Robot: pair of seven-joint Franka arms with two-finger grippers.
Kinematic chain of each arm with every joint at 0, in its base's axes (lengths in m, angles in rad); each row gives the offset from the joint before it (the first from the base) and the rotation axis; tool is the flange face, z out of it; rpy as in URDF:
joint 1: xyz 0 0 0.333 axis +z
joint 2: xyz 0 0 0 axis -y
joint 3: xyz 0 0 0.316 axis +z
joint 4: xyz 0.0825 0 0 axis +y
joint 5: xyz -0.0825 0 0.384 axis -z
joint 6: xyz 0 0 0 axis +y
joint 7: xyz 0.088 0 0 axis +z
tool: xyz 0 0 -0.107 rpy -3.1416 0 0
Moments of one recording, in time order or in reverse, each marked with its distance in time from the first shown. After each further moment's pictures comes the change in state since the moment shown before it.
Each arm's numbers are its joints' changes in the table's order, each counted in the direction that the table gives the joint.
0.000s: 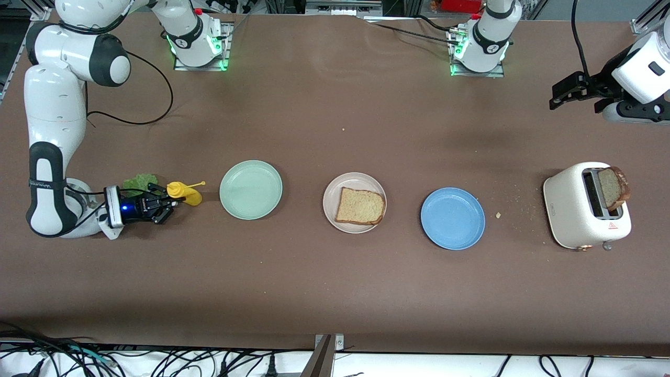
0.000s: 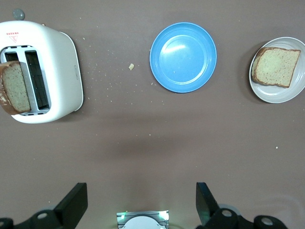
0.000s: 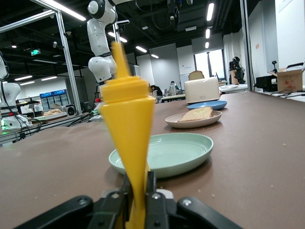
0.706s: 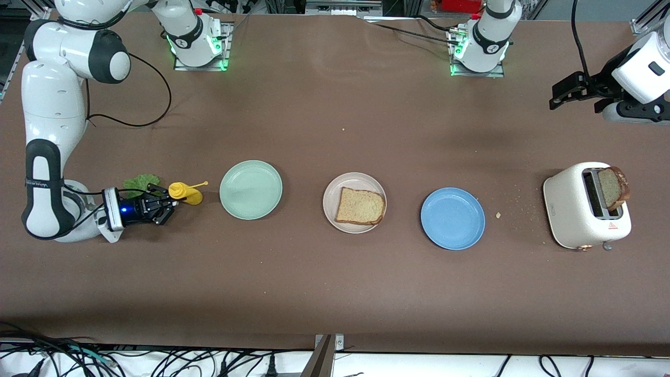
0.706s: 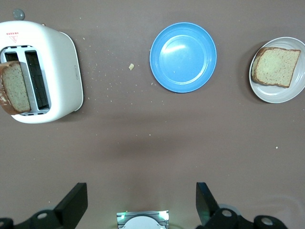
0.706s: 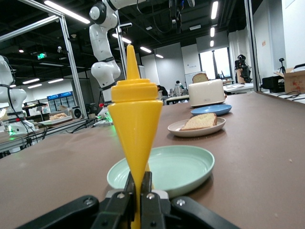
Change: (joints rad) left arm 0.000 0.000 0.000 0.000 0.000 0.000 0.000; right arm 0.020 0.033 0.015 0.000 -0.004 0.008 -0.050
